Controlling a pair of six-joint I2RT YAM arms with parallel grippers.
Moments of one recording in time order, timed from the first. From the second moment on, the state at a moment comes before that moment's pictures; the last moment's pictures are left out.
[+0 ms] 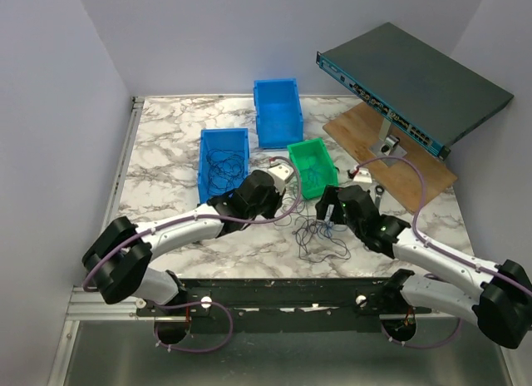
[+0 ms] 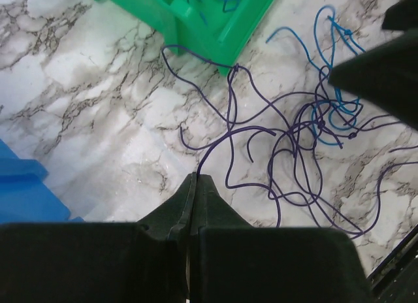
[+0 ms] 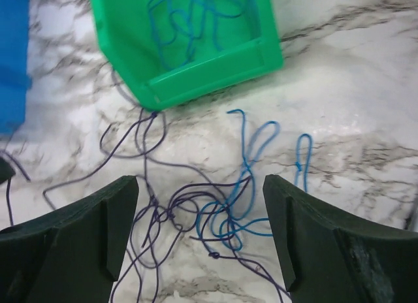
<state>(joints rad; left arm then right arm) -0.87 1.42 0.82 -0.03 -0.05 -0.19 0.73 1.02 0.52 -0.16 0.46 0.65</state>
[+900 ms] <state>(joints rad) -0.53 0.67 0.76 -0.27 -0.37 -0.39 0.66 1.08 0.49 -0.30 0.66 0.98</state>
